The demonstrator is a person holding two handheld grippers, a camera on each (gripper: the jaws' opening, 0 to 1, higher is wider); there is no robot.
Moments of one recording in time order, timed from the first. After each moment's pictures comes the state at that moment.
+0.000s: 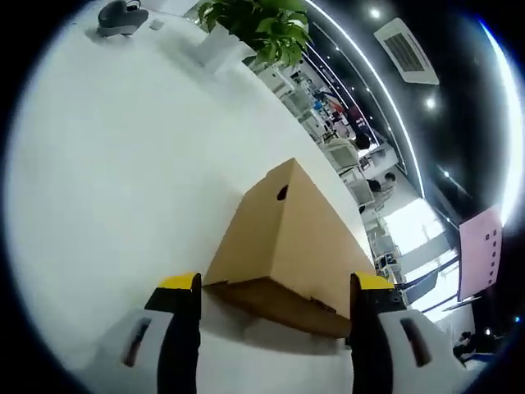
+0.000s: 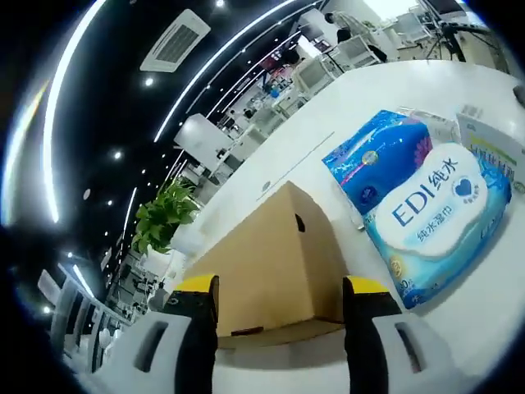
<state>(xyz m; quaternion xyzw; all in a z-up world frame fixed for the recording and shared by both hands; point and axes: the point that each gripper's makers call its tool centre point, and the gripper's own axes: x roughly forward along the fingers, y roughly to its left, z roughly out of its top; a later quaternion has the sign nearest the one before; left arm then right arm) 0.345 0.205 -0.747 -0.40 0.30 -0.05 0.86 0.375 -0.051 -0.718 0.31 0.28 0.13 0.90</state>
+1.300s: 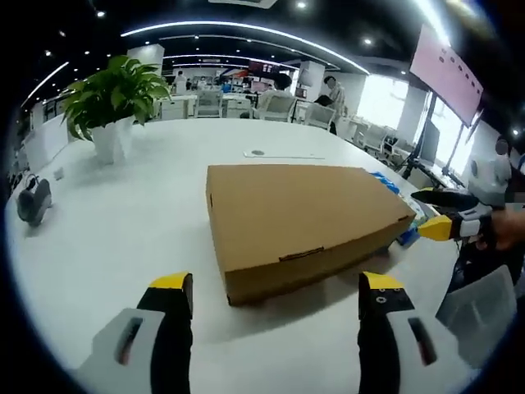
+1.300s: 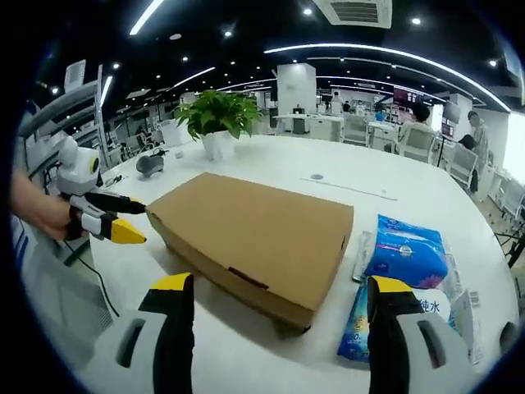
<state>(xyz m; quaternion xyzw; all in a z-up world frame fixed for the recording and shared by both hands) 0.327 0.188 -0.738 -0.03 0.31 -0.18 0.93 0.347 -0.036 -0.718 -0.07 0.26 0.26 0.93</state>
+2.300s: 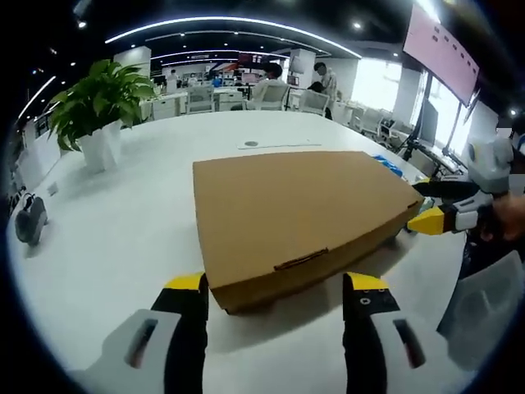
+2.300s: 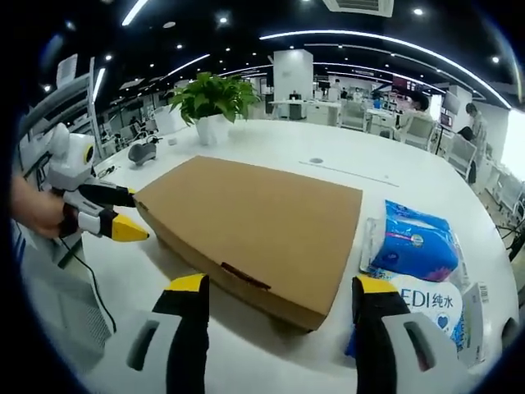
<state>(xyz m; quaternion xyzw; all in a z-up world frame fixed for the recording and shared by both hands) 0.338 0.179 -0.751 0.00 0.33 -0.19 0.92 0.355 -0.033 -0.739 -0.08 0.30 0.25 0.92</state>
